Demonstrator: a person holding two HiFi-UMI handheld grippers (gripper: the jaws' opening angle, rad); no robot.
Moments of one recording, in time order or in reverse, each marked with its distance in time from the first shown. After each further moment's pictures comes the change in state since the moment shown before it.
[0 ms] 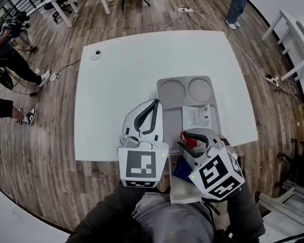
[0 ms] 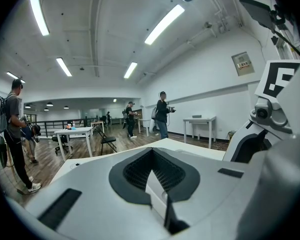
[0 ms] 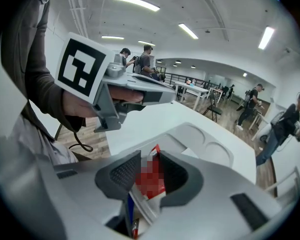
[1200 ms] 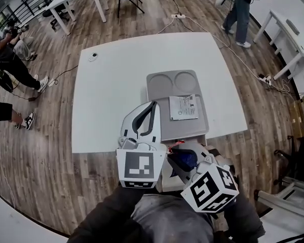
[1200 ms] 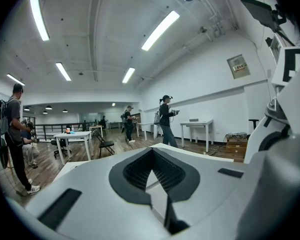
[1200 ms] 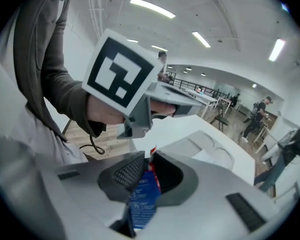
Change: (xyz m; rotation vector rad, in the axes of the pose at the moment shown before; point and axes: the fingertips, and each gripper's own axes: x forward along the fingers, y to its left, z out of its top) left arm -0.047 -0.045 0.019 0.011 -0.048 -0.008; right arm -0.057 0.079 -0.003 -0.117 -0.055 0.047
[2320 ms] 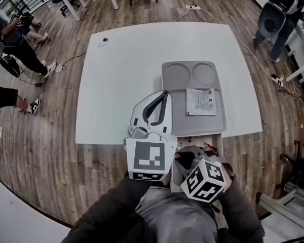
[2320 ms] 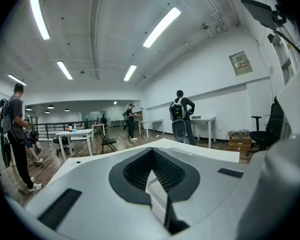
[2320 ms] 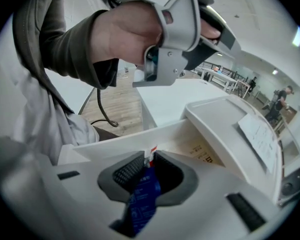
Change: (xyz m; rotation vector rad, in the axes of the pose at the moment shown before) left arm 0.016 0.016 -0.032 0.003 0.025 0.019; right arm 0.085 0.044 -0.088 -0.025 0.211 0.179
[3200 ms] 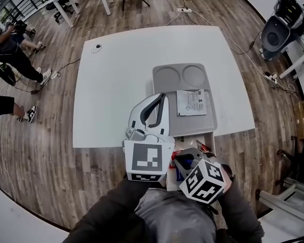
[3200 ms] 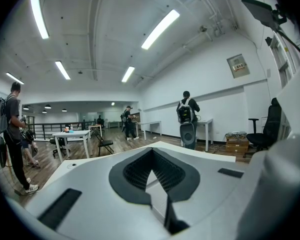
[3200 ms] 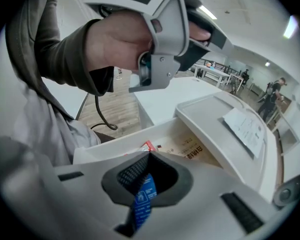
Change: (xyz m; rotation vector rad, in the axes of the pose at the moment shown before) left arm 0.000 -0.017 0.014 -0.003 -0.020 -0.029; right arm -0.024 -0.001 -0.006 0.080 0.012 -0.029
